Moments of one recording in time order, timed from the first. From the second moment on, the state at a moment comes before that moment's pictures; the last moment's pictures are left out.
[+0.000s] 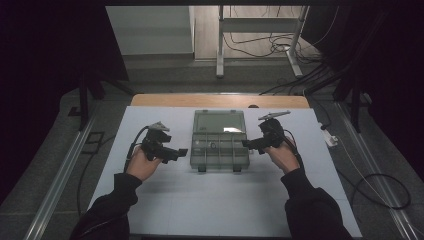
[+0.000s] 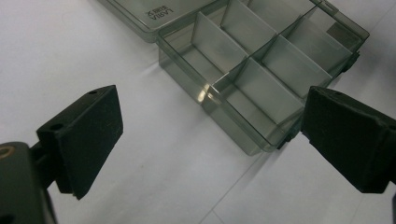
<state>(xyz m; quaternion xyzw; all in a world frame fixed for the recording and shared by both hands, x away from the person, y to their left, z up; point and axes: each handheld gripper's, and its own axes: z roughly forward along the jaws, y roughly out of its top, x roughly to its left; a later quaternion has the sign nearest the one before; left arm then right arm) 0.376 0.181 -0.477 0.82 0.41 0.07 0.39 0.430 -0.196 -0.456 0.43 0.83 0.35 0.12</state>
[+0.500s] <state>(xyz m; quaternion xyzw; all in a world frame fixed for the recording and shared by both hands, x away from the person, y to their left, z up) 0.401 0.171 -0.483 0.83 0.39 0.05 0.40 0.457 -0.184 -0.457 0.44 0.82 0.33 0.11</state>
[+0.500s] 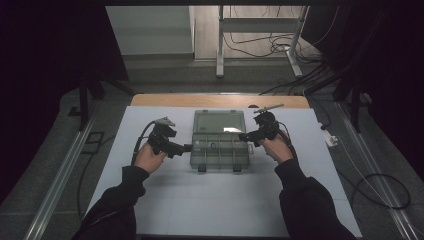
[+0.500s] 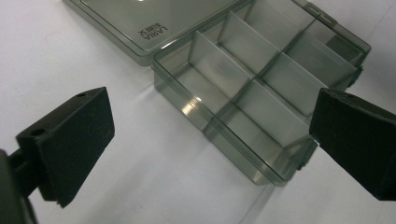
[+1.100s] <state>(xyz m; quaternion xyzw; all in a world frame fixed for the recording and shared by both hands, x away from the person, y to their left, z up) 0.421 0.161 -0.490 0.83 0.39 0.06 0.39 0.493 -0.171 -0.461 0.47 0.82 0.30 0.12</state>
